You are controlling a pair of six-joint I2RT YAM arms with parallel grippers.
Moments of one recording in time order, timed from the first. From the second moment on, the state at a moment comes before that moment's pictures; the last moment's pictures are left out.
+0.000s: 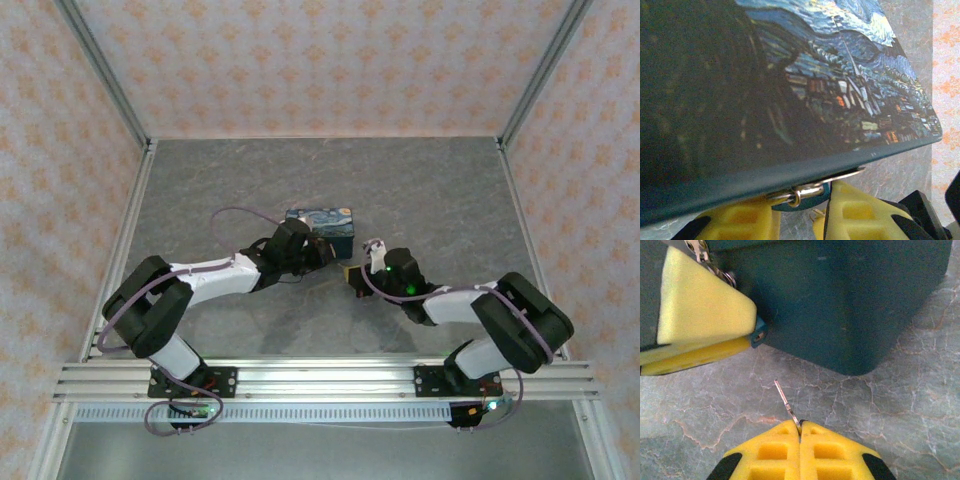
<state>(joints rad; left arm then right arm) -0.68 1.59 0.80 0.08 0.13 -1.02 0.62 1.45 0.33 0.60 -0.29 0.44</state>
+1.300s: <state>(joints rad) -0.68 1.59 0.80 0.08 0.14 -1.02 0.62 1.53 0.38 0.70 -0.31 0.42</state>
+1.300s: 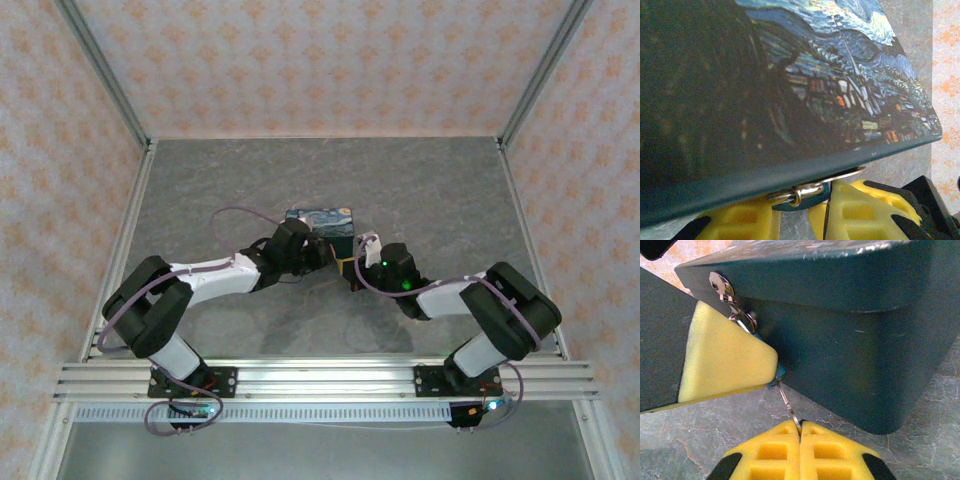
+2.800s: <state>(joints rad) -0.67 1.57 0.80 0.07 0.14 -1.06 0.62 1.50 0.35 0.72 -0.30 0.38</state>
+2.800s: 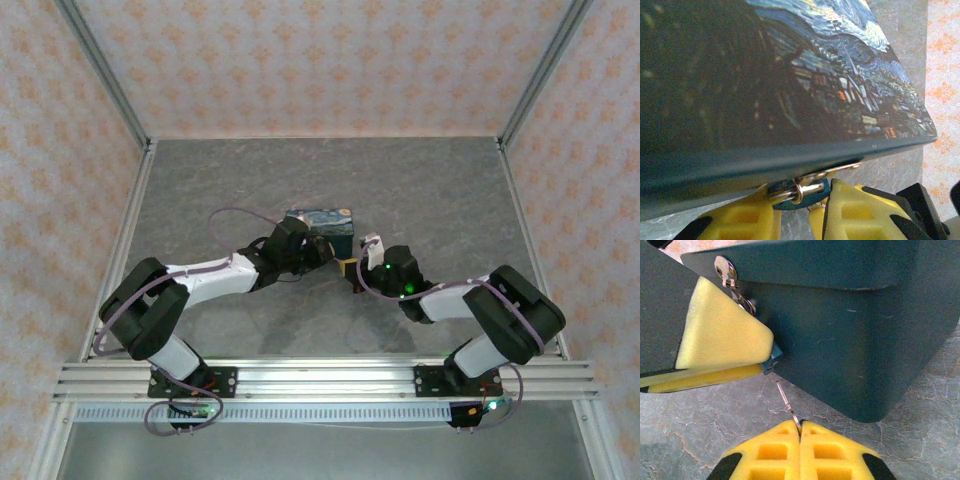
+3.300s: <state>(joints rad) -0.67 1.57 0.80 0.07 0.14 -1.06 0.62 1.52 0.36 0.75 -0.31 0.38</state>
